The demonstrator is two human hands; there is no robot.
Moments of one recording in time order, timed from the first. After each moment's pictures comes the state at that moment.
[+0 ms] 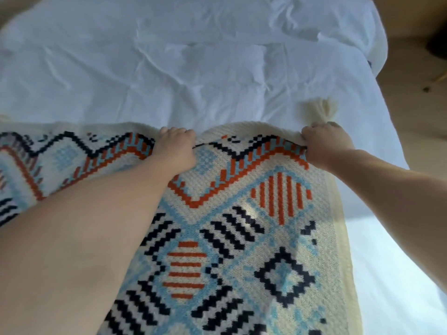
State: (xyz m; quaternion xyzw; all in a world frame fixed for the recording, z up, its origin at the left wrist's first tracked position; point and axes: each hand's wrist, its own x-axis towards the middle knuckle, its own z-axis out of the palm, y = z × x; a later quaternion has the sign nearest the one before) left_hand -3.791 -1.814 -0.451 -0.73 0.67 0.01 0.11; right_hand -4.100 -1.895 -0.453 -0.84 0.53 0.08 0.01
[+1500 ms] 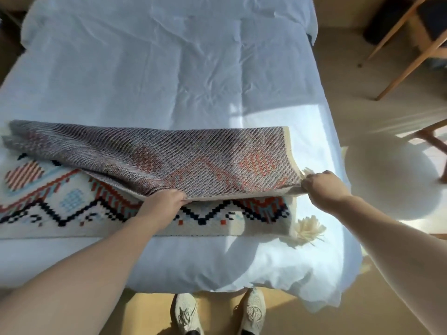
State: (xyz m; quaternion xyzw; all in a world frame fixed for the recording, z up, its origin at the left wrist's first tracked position) left_hand -3.863 -1.318 -0.383 -0.69 0.68 0.22 0.07; right_hand -4.253 -1.434 -0.376 -0.85 0.49 0.18 0.03
